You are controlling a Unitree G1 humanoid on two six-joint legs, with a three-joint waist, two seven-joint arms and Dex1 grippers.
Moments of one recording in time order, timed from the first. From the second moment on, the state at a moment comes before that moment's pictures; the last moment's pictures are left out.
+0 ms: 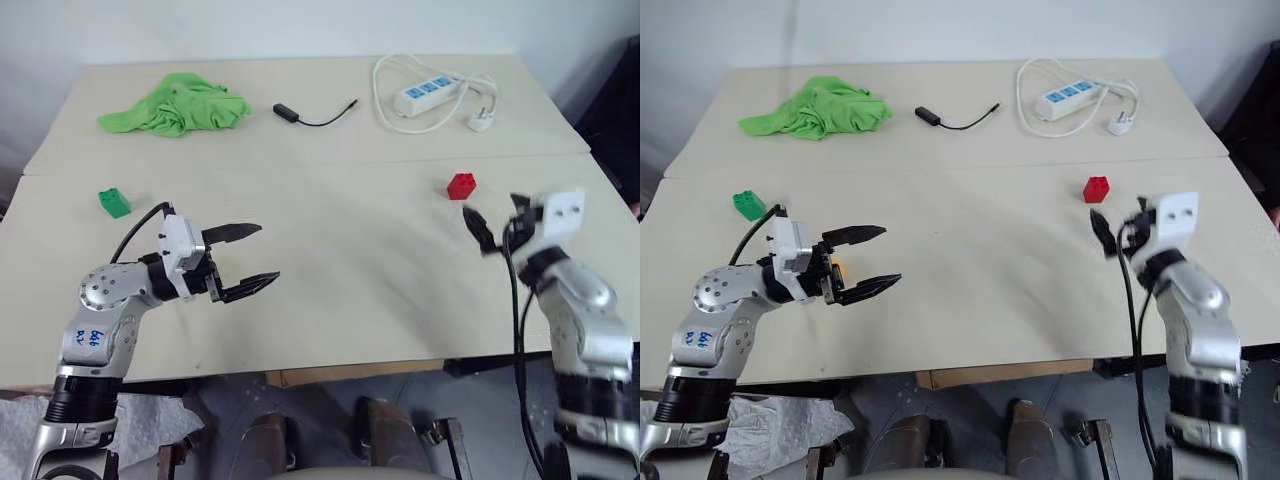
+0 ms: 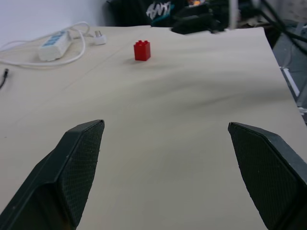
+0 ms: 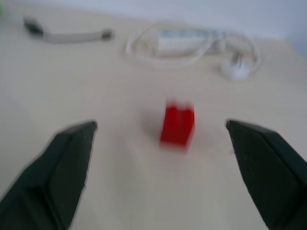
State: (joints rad) left arm -0.28 0.61 0.10 -0.09 -0.48 0.12 -0.99; right arm -0.52 -0.50 -0.27 0.11 0.29 0.36 0.31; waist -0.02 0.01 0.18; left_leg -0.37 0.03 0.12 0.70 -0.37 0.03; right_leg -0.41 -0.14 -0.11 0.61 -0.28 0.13
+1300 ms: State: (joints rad) left arm -0.22 0.63 0.13 -0.15 -0.47 0.12 -0.94; right arm -0.90 -0.51 0.01 0.65 0.23 0.12 1.11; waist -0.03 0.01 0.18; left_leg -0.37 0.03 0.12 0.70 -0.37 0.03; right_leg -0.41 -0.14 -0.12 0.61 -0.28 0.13
